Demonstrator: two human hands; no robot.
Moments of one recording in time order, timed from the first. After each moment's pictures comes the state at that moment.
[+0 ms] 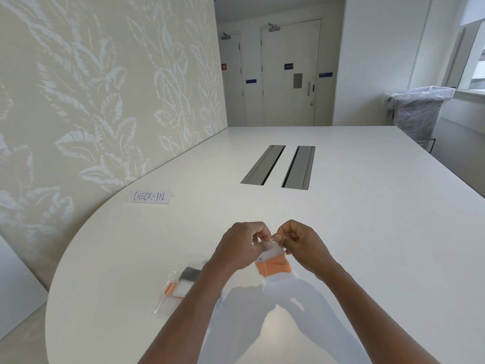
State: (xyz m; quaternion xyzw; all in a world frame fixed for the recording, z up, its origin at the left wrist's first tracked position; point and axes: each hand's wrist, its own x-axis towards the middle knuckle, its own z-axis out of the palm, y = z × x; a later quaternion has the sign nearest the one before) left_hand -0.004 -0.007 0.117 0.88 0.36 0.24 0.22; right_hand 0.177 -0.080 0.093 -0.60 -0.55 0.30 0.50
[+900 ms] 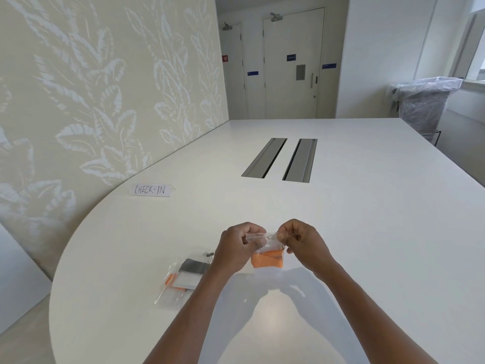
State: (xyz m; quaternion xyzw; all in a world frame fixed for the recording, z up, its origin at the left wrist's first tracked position) left_hand -0.011 -0.012 0.086 0.77 0.39 0.35 0.36; right_hand 0.180 -0.083 0.075 -0.62 -0.51 0.31 0.51
